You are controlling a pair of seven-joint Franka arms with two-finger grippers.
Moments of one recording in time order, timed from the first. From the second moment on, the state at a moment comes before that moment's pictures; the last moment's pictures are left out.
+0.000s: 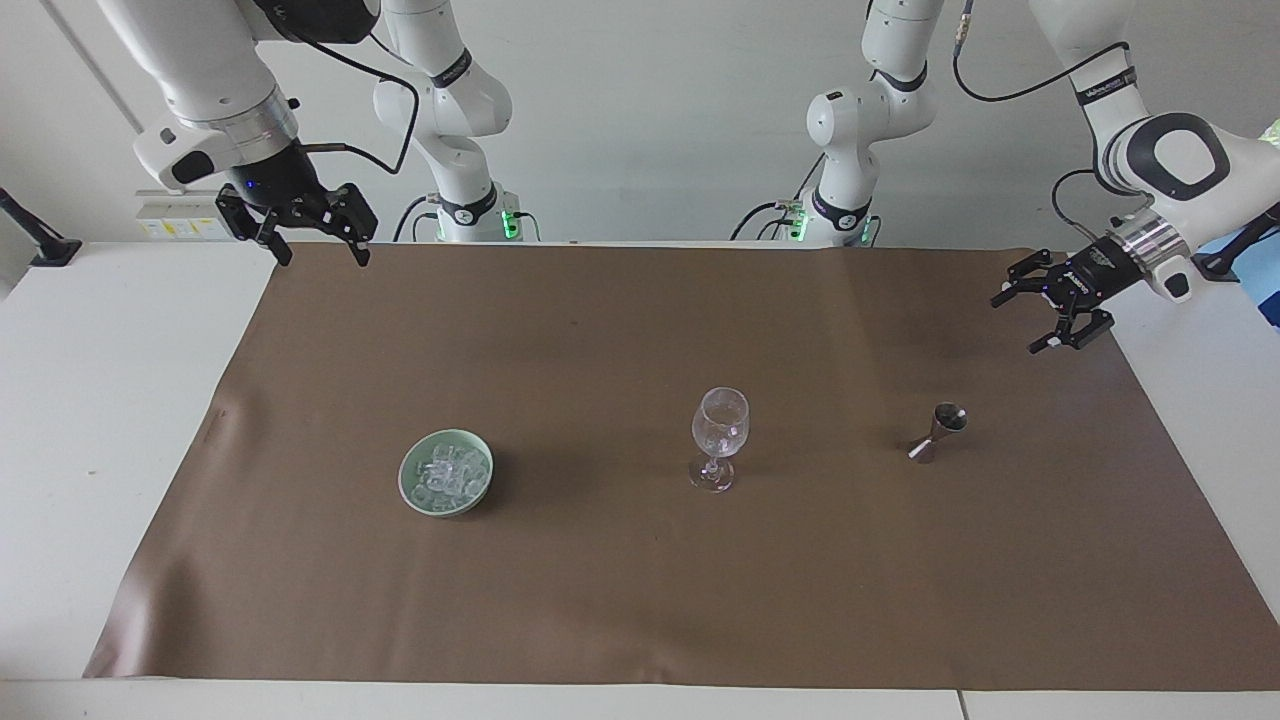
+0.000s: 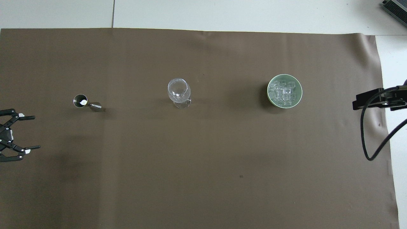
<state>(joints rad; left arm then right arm) 0.21 -0.03 0.27 -2.17 -0.81 1.80 -0.92 -0.06 0.00 0.04 -1.53 0.02 1.51 0.01</state>
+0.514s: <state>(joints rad) 0.17 -0.01 0.27 -2.26 -0.93 1.94 -0.88 -0.06 0.00 0.04 -1.53 0.02 1.51 0.01</state>
